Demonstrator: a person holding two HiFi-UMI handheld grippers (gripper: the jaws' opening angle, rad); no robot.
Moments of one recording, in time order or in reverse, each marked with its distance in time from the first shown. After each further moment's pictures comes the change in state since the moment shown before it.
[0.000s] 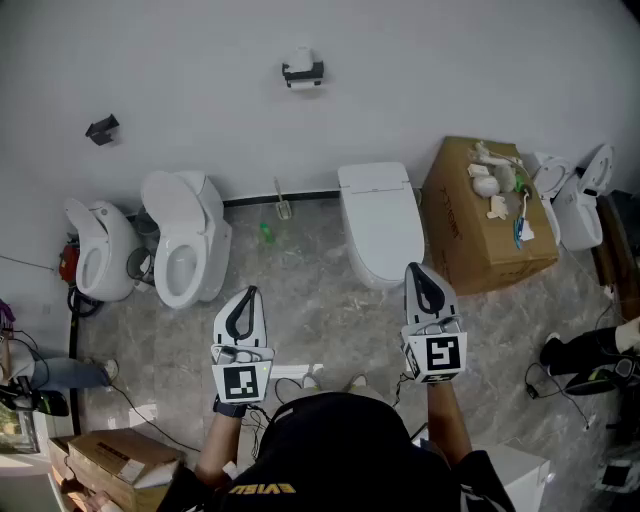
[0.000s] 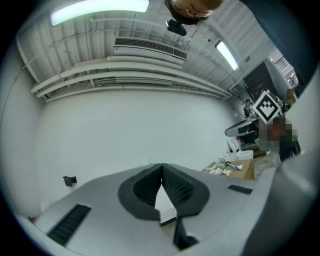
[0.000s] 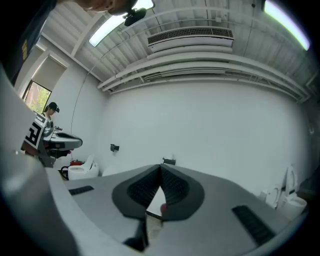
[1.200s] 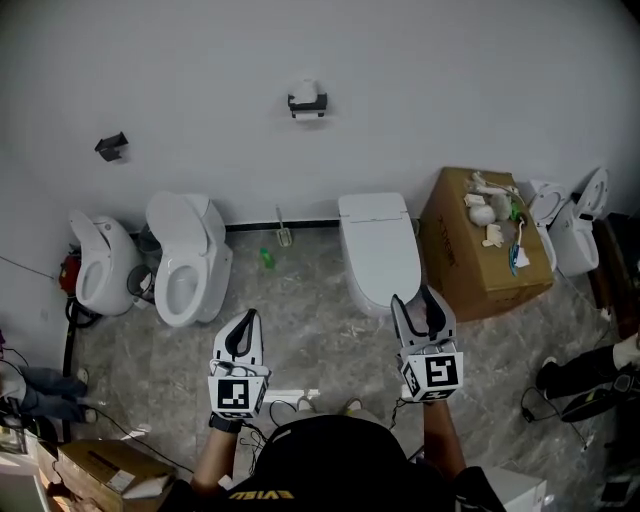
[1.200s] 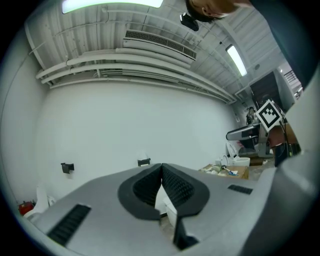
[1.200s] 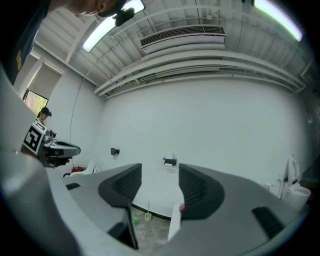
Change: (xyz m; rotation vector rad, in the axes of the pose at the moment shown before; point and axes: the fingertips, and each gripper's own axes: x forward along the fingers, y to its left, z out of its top) left arm -0.017 -0.003 -0.015 -0.037 0.108 -0.041; right arm -0.017 -0.007 -0.002 0.085 0.005 0.002
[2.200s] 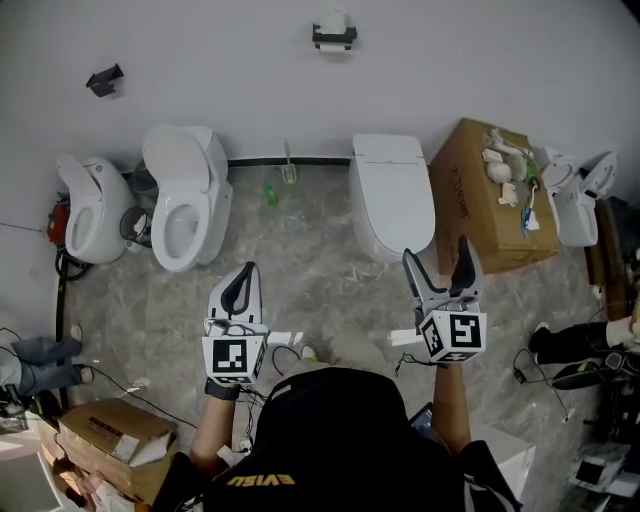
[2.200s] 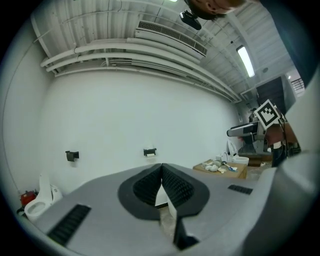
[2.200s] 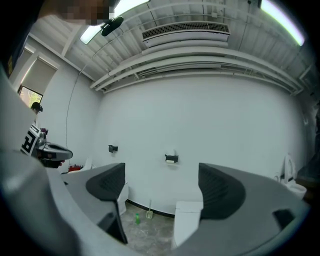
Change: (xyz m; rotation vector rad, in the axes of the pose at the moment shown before) left arm -0.028 0.086 -0.049 -0.073 0.080 0.004; right arm 0.036 0.065 -0.003 0.010 0.041 -0.045
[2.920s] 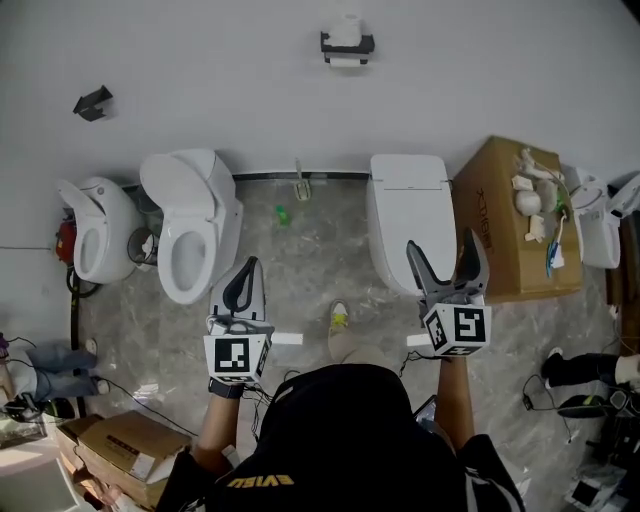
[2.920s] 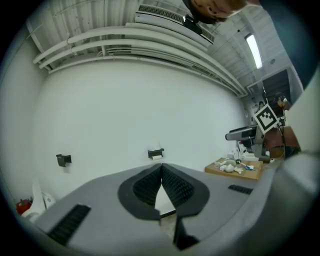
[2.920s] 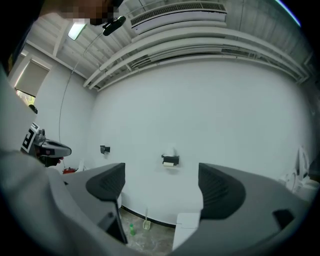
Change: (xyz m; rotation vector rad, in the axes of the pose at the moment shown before) left arm 0.212 0.065 0.008 0.036 0.024 0.027; right arm 0.228 -0.065 -0.015 0.026 0.006 0.031
